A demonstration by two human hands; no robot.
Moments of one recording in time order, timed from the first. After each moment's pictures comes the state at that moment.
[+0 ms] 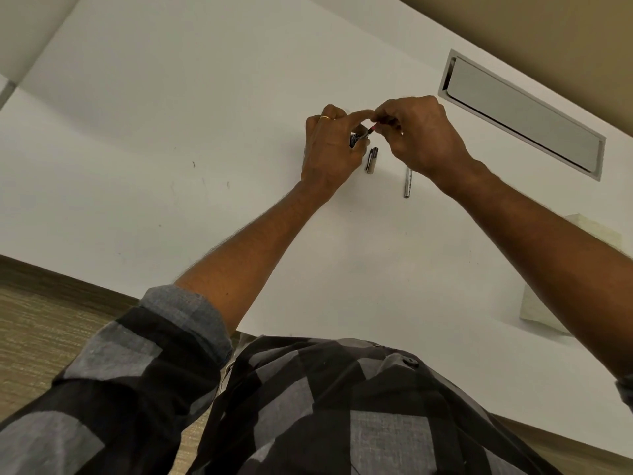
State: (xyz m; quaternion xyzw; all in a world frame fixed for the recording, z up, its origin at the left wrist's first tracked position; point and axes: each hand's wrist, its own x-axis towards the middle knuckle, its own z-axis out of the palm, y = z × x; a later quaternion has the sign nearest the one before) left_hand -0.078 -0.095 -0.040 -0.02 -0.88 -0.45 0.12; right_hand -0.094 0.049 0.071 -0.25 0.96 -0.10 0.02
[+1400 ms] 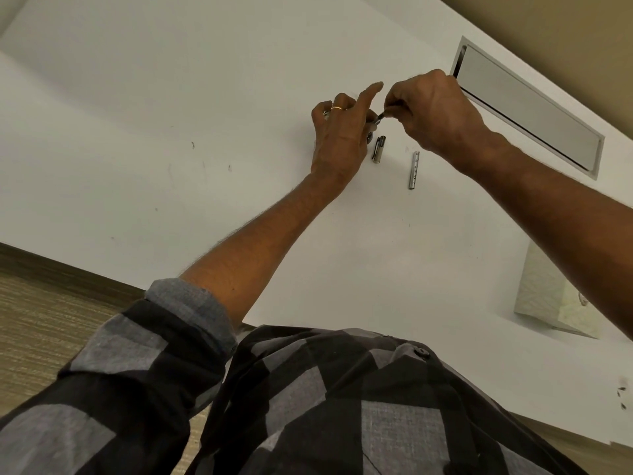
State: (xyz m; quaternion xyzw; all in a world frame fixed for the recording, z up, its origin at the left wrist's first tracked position) left_hand -0.074 -0.091 -0.045 -0.02 -0.90 -0.43 0.10; right_hand -0.106 0.033 0.088 -0.26 0.96 0.04 0.07
